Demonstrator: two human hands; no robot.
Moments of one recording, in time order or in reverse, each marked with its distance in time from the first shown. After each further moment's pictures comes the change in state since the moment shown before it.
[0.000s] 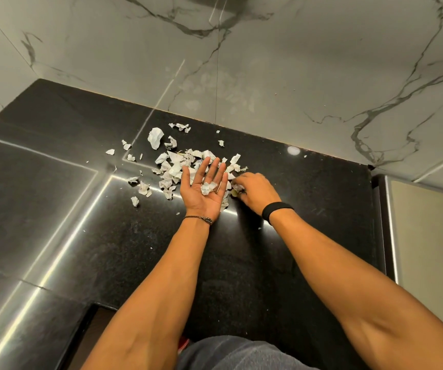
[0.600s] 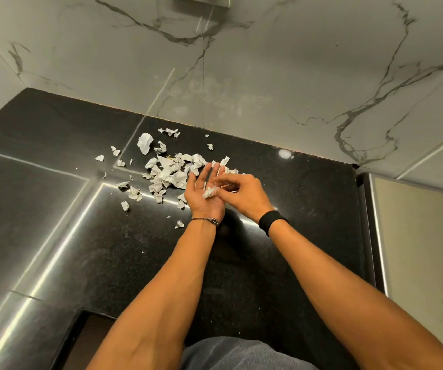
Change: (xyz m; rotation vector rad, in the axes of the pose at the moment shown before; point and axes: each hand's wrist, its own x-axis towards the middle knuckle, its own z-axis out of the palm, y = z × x) left_hand -0.001 -0.031 0.019 -0.056 0.045 0.044; right_hand -0.042 -0.028 -0.028 0.694 0.191 -0.004
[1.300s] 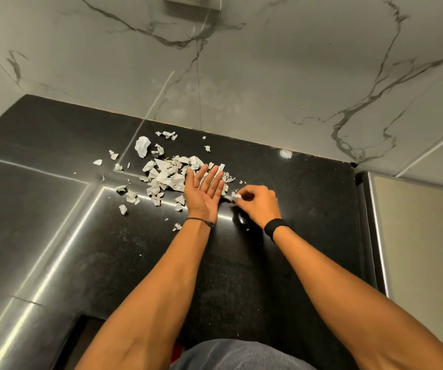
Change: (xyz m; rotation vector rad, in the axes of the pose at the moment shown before) left_hand -0.005 0.004 0.003 0.358 0.024 0.061; right_hand -0.011 0.049 -0.009 -0.190 0.149 0.216
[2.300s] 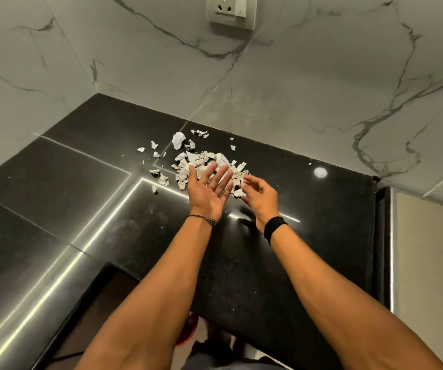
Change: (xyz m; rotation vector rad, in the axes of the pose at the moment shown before) left_hand -0.088 0.022 0.000 -0.019 0.015 0.105; right_hand -0.021 -0.024 0.009 0.591 -0.044 0.093
